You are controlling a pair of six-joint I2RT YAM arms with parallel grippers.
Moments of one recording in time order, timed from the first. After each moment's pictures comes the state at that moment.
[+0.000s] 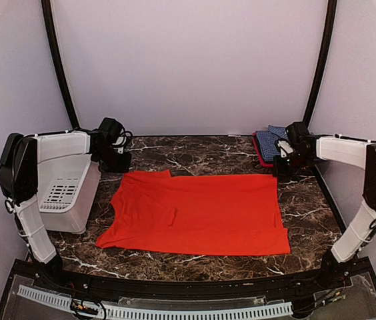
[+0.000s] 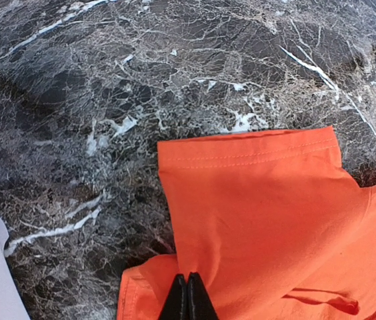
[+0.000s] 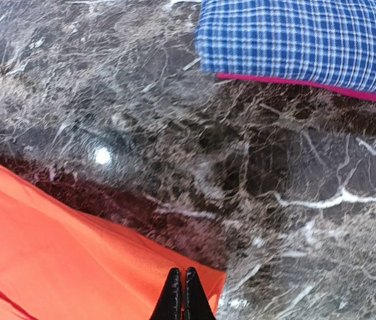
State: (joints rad) left arm -0.33 1.85 1.36 -0.56 0.02 -0.24; right arm 0.20 1.65 1.14 -0.55 -0.14 0.16
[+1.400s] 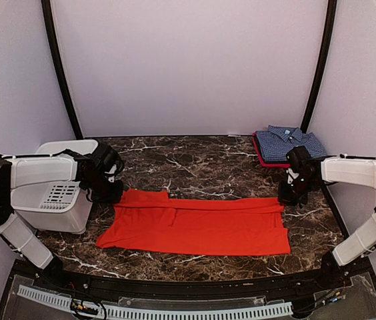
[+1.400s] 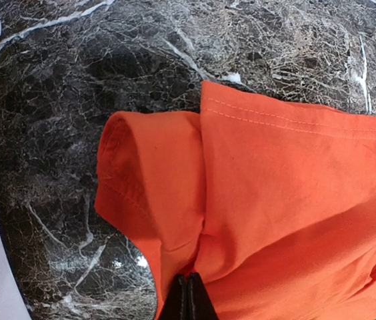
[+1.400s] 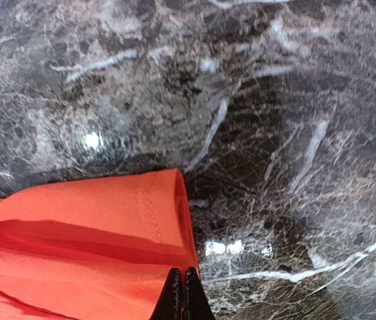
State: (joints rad) left arm -0.45 1.54 0.95 -0.62 -0.04 -0.48; right arm 0.27 1.46 0.83 -0.61 -0.02 0.47
